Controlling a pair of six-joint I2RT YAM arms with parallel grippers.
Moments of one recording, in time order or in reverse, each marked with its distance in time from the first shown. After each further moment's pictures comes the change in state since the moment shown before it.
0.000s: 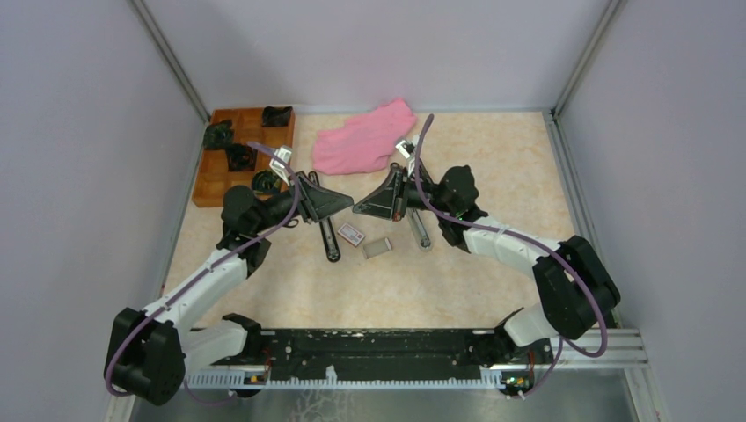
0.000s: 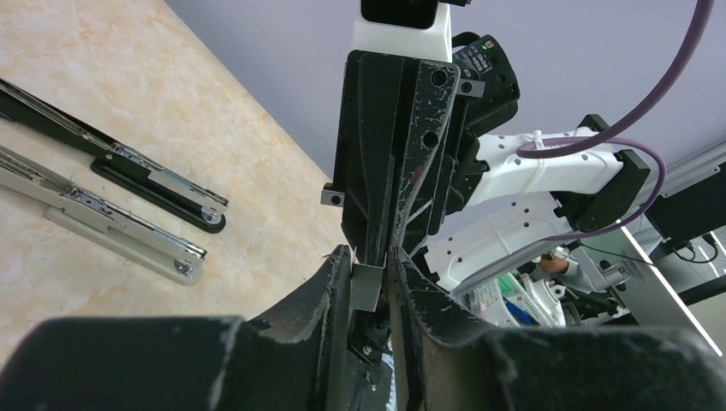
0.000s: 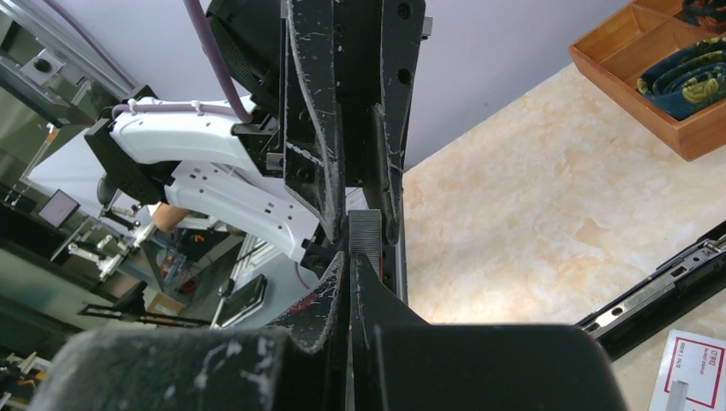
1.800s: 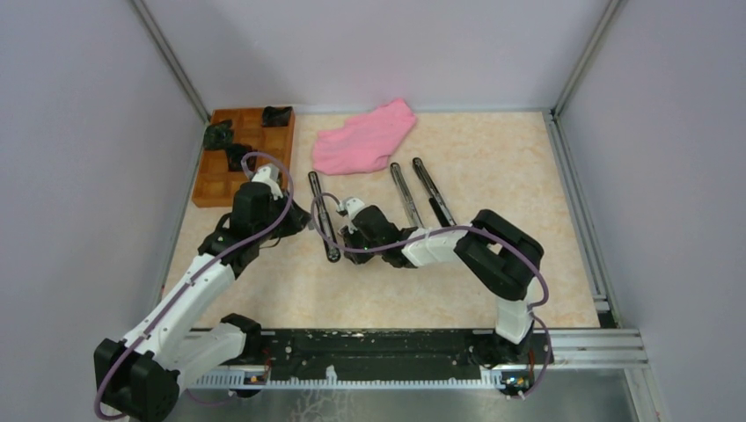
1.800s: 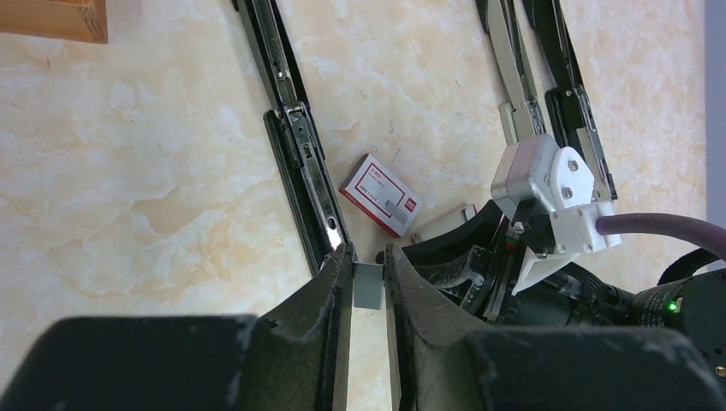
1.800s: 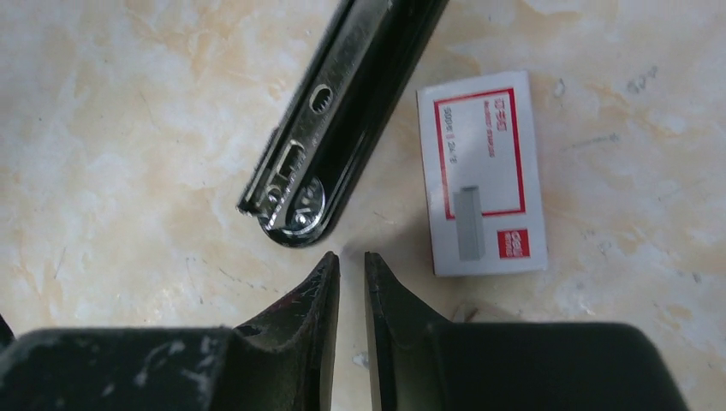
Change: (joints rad) left arm -0.006 -0.125 0.136 -1.062 -0.787 0.403; right arm 0.355 0.409 0.147 -0.679 0.823 -0.606
